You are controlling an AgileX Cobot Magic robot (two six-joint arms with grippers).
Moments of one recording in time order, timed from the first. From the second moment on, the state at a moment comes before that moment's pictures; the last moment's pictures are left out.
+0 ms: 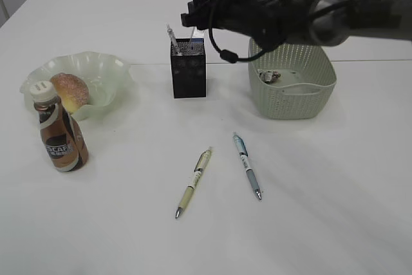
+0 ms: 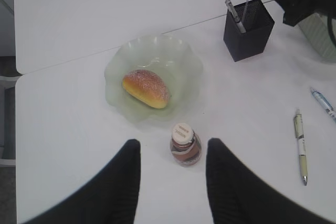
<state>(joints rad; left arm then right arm) -0.39 1.24 -1.67 0.20 1.26 -0.11 0.36 2.29 -1.83 -0.16 -0.17 0.08</state>
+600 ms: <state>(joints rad) -0.39 1.24 -1.67 0.20 1.26 -0.12 0.36 1.92 -1.84 0.09 1.03 0.11</state>
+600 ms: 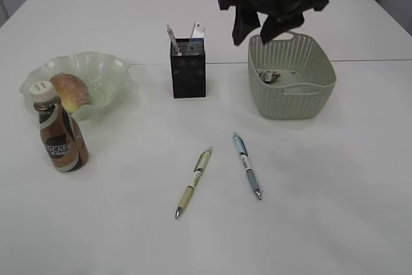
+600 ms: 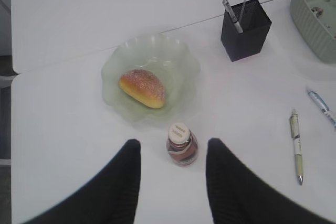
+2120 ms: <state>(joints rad) -0.39 1.25 -1.67 0.05 1.26 -0.16 0.42 2.35 -1.89 0.08 1.22 0.26</state>
